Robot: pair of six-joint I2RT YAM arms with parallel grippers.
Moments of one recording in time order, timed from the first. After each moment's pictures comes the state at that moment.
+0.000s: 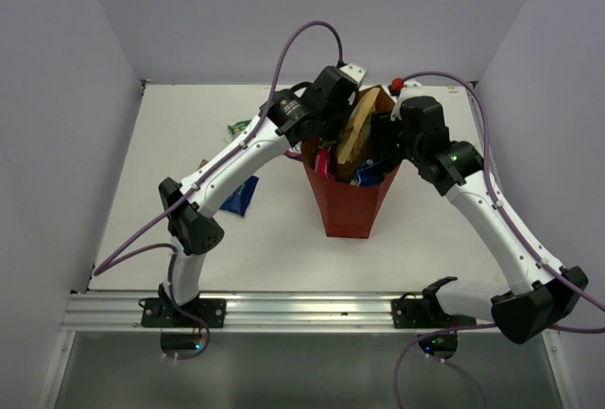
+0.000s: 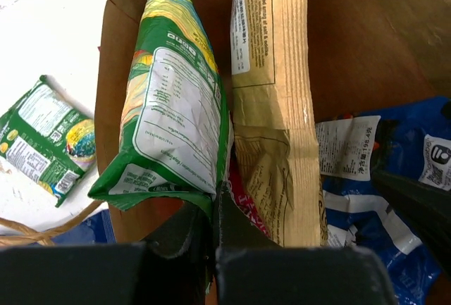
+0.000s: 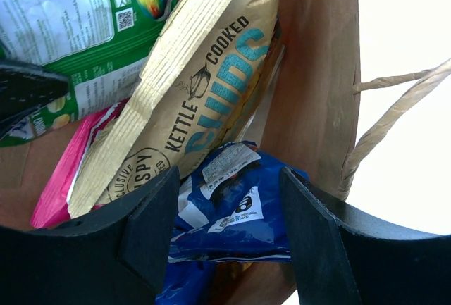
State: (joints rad) left arm -0.86 2.01 2.28 -1.02 -0.29 -0.23; right arm 0.45 1.23 1.32 -0.68 0.17 0.23
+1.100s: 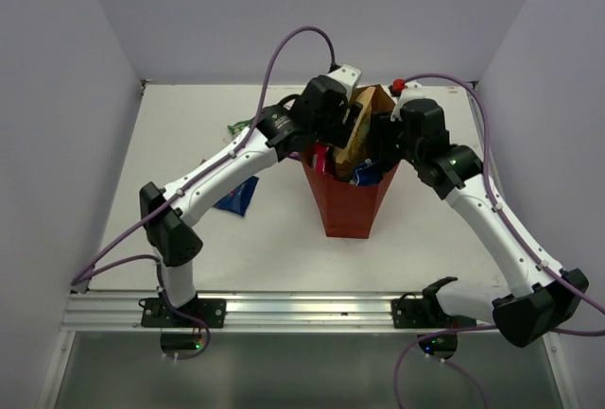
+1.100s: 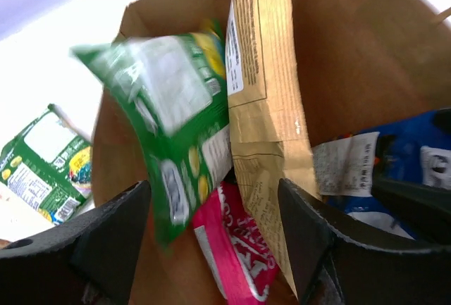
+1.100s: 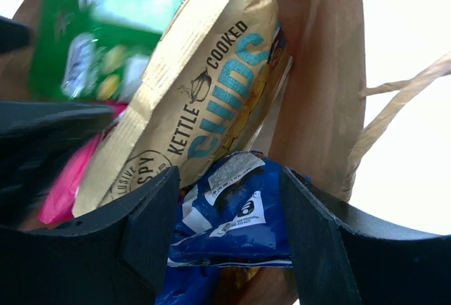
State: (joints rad) left arm -0.86 1.87 1.99 -0.74 -0.31 -0.18; right arm 0.45 1.21 1.28 -0.61 0.15 0.24
